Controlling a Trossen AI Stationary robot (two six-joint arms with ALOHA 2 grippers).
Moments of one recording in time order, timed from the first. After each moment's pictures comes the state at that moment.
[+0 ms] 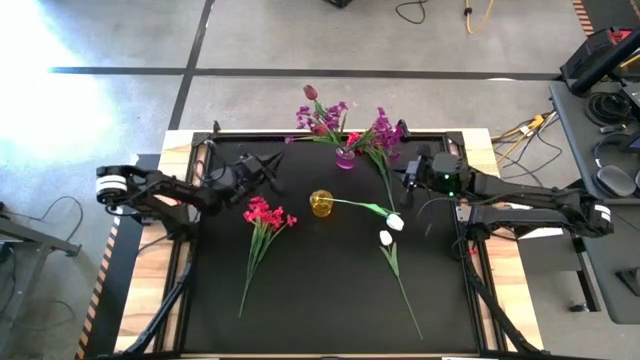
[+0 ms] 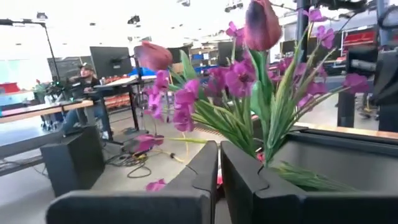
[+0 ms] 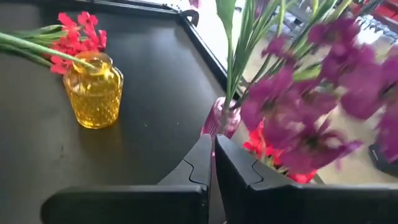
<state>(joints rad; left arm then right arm) 0.28 1.41 0.29 1.29 -0.47 0.18 -0.38 0.82 0.44 0.01 0.08 -0.26</state>
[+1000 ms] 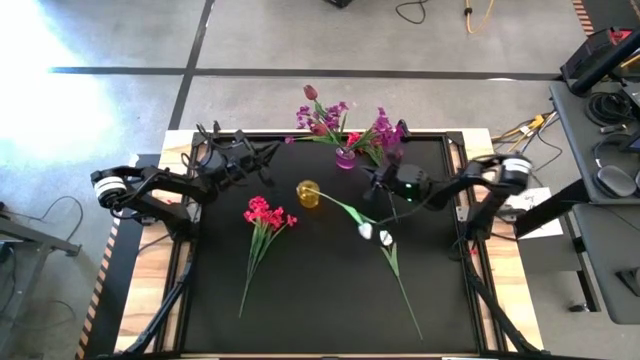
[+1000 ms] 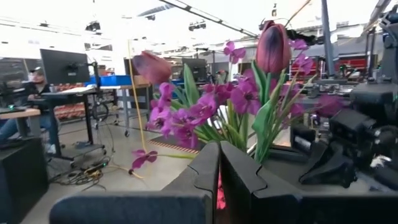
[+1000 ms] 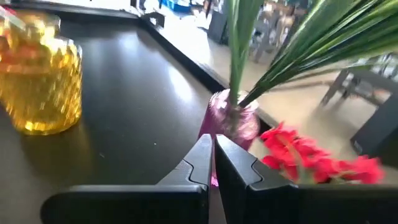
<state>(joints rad) 0.58 1.38 0.26 1.34 0.01 0.04 -0.39 1.70 0.36 1.11 0.23 -0.19</state>
